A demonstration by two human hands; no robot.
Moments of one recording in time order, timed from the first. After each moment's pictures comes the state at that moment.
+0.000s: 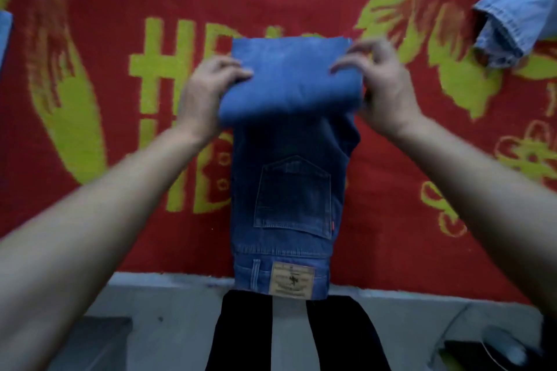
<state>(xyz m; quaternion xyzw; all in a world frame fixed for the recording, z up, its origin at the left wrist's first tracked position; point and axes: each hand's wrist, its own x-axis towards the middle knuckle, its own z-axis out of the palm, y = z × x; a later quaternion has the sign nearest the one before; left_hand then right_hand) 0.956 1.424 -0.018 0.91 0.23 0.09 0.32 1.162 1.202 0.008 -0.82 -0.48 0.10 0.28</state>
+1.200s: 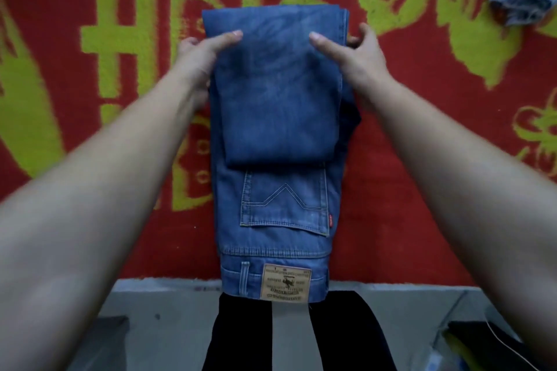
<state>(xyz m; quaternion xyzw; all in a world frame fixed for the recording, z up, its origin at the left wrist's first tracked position) 1.009 1.419 -0.063 0.48 0.56 0.01 0.68 1.161 1.221 -0.063 -0.84 0.01 0.35 0.41</state>
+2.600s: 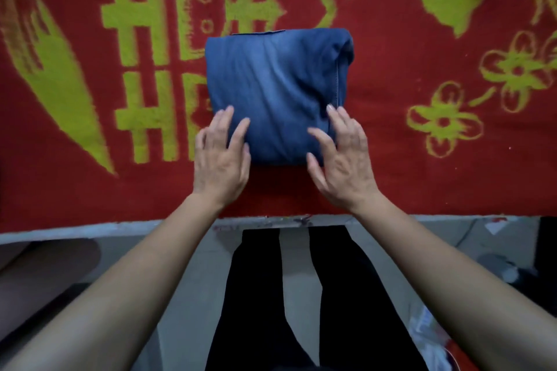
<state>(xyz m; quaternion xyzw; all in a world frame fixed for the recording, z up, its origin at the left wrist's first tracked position) 0.818 1.264 -0.022 0.97 0.21 0.03 0.14 0.959 1.062 -0.010 -0.88 -0.44 0.07 0.17</state>
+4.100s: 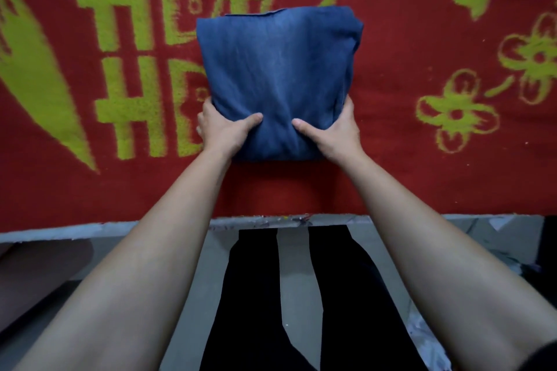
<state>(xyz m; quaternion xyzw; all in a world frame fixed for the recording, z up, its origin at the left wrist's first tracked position) 0.878 1.279 -0.071 0.66 0.61 -0.09 0.43 0.991 1.098 -0.062 -0.87 0.01 0.35 0.35</state>
